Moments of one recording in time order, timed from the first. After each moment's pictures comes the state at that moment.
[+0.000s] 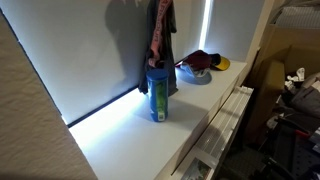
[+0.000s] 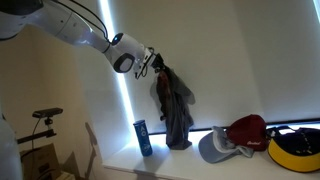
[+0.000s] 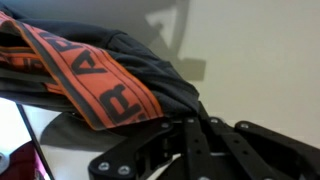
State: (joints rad) arm 0.07 0.01 0.07 -2.06 0.91 3.33 0.71
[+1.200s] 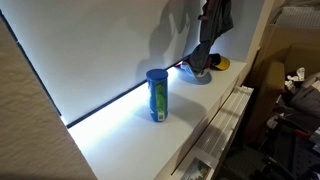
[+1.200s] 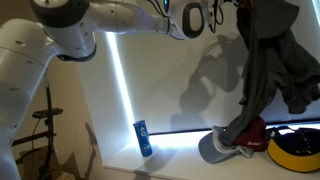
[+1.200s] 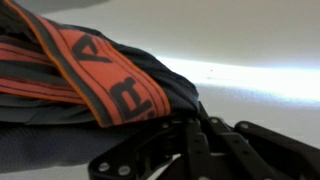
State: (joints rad) arm -0.11 0.53 -0.55 -1.38 0.68 3.45 1.04
